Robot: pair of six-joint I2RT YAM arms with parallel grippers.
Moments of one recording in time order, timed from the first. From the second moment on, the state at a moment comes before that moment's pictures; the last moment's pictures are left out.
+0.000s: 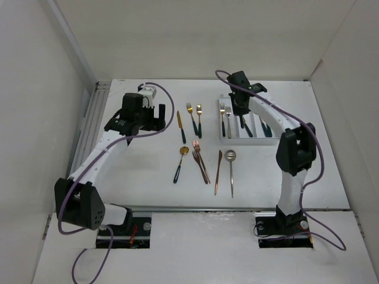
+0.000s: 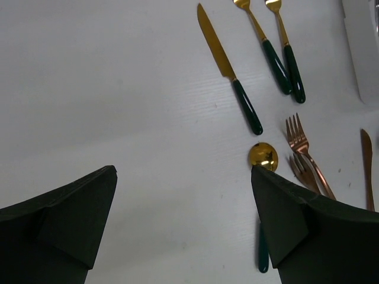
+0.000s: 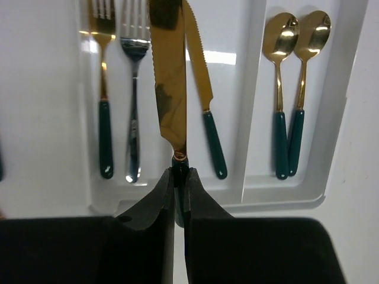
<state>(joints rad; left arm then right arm) -0.27 1.28 1.06 -0.44 0.05 -0.10 0.39 1.93 1.79 -0.85 0.35 0.20</state>
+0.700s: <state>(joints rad) -0.30 1.58 1.22 -0.46 0.11 -0.05 0.30 2.16 1.80 -0.75 0.31 0.14</state>
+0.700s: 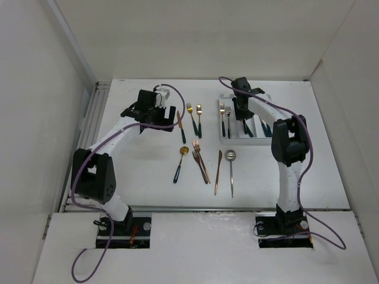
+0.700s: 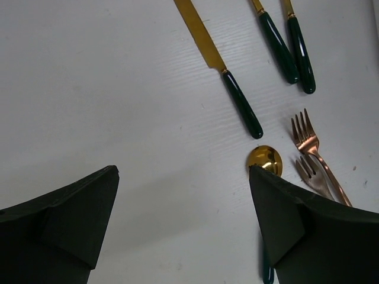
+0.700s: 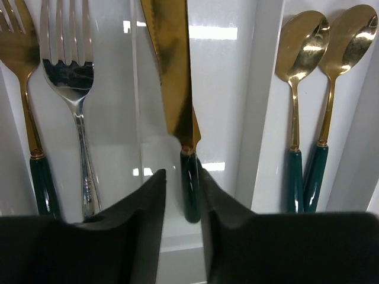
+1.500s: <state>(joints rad) -0.45 2.04 1.58 -0.56 0.02 -0.13 0.30 1.77 1.66 -0.68 0.38 0.26</state>
